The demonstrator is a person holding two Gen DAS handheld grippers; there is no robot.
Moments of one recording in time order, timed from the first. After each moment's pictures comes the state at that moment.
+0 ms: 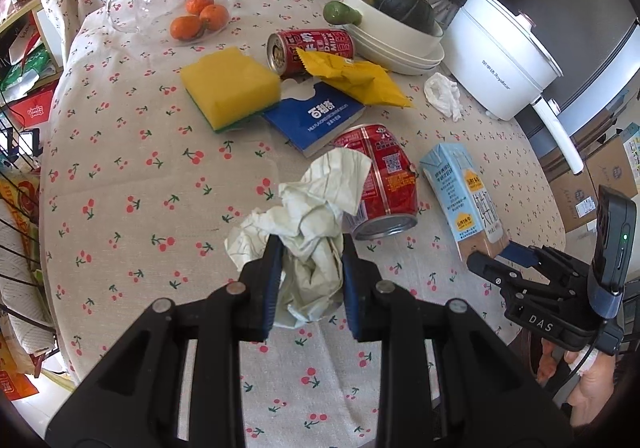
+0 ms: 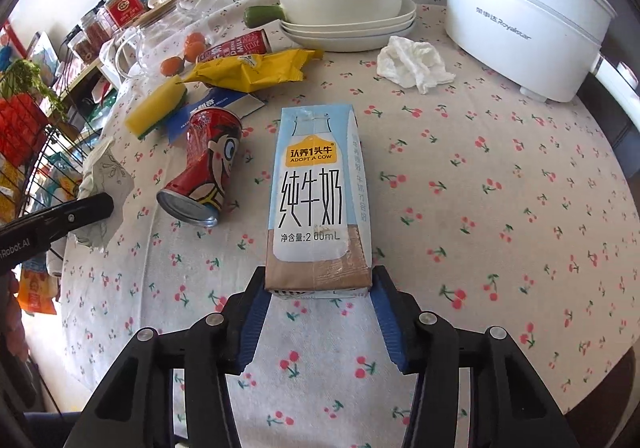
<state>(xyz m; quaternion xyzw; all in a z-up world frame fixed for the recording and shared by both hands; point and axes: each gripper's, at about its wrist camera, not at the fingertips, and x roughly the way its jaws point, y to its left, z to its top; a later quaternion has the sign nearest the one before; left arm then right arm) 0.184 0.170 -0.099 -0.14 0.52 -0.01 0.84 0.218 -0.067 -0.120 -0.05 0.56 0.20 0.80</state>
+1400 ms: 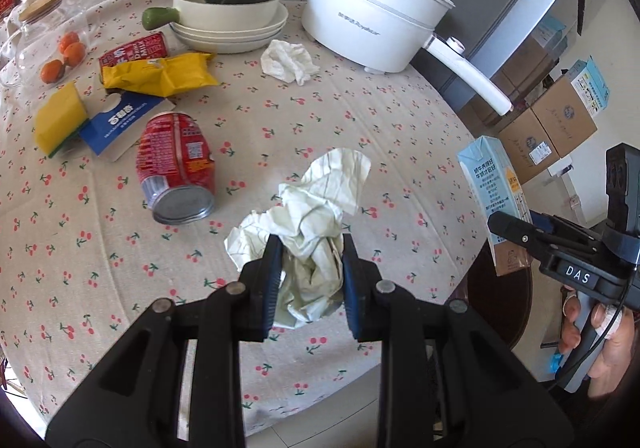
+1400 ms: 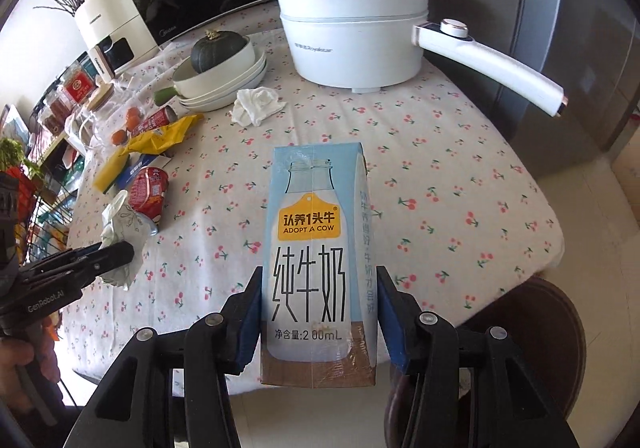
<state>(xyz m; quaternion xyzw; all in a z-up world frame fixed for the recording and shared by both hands) 0.179 0.026 -0.079 -0.10 0.51 -0.14 0.84 0.182 -0.238 -0.058 0.02 0.52 0.11 0.85</state>
